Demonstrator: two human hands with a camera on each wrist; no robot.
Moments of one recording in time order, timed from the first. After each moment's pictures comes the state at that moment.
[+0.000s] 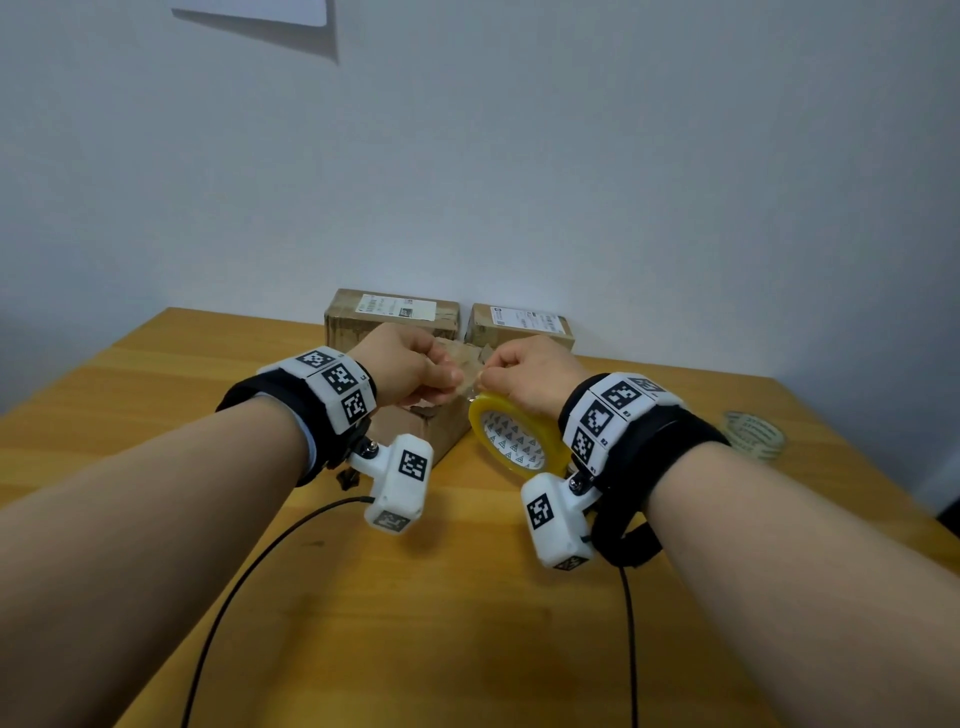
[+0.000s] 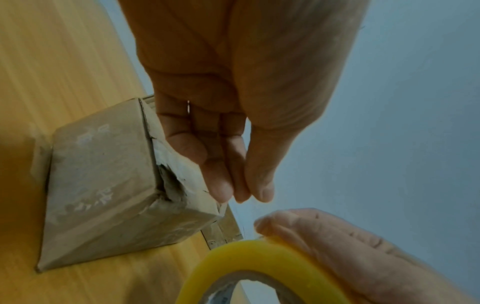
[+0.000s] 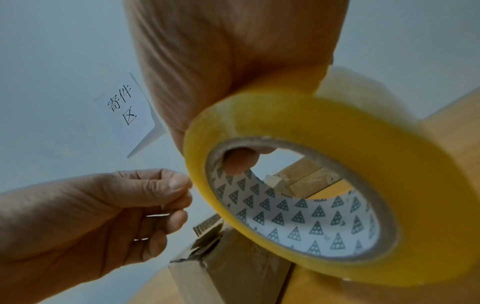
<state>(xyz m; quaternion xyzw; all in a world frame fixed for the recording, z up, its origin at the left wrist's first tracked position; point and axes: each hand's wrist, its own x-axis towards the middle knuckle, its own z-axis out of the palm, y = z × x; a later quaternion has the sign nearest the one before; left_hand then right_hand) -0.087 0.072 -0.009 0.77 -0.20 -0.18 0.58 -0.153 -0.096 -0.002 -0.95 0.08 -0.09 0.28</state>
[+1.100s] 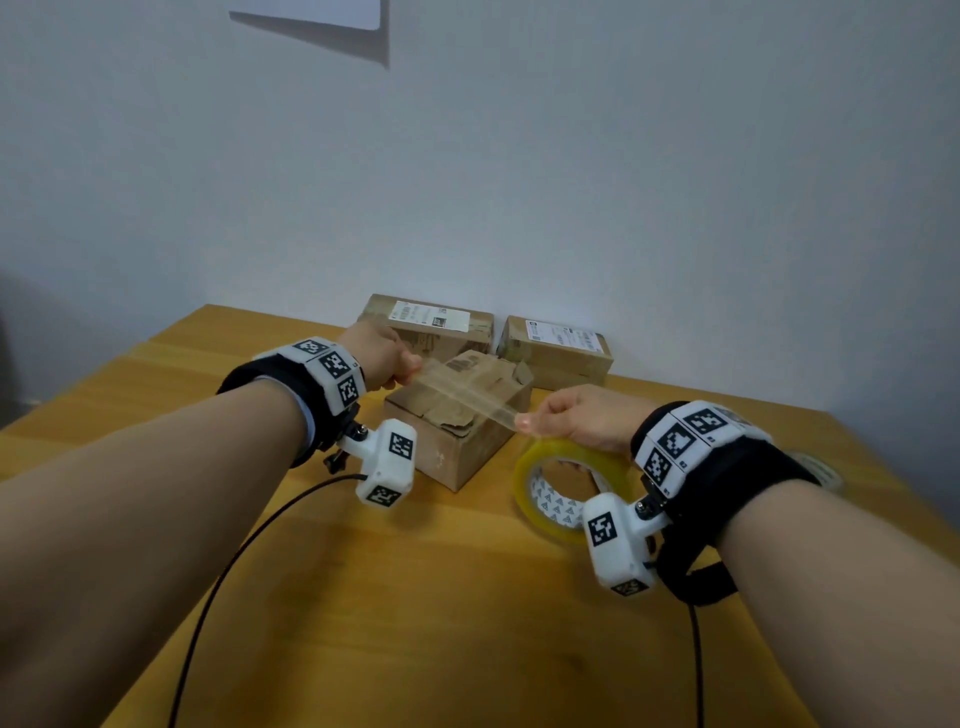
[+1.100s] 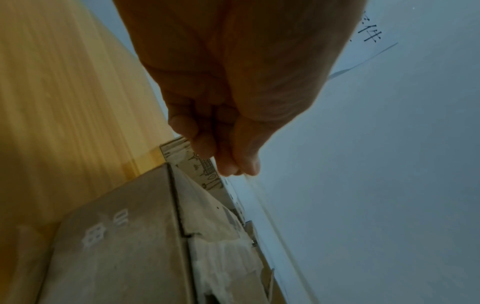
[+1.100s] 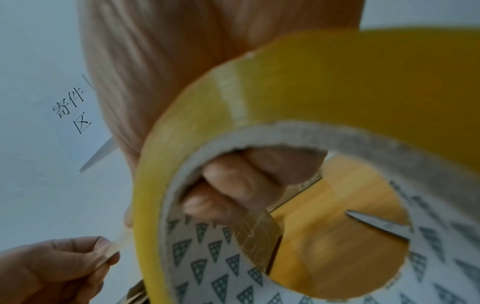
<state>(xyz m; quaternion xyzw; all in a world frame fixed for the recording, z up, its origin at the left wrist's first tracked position) -0.026 0.102 -0.015 0.88 -0.10 -0.09 0.46 -0.140 -0.129 -0.011 -0.93 0.09 0.14 0.33</state>
